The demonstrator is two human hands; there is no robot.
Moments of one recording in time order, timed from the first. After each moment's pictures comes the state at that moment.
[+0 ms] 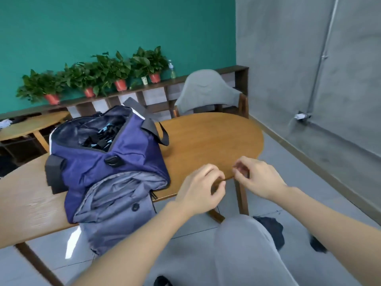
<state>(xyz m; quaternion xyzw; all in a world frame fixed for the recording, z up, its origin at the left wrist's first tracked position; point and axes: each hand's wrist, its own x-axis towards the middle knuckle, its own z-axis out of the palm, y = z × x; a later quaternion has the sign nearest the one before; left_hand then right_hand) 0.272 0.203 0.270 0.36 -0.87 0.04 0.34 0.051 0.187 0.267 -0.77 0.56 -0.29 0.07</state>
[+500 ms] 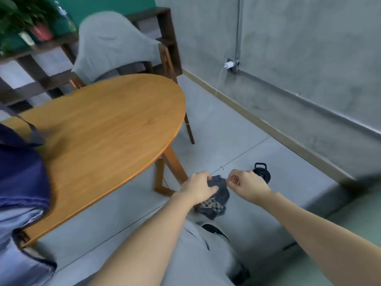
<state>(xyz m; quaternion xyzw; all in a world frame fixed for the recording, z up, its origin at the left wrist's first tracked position) 0.071 0.125 0.108 0.50 -0.82 -0.27 -0.04 -0.111 0.204 0.090 -0.58 0.76 -0.15 0.25</state>
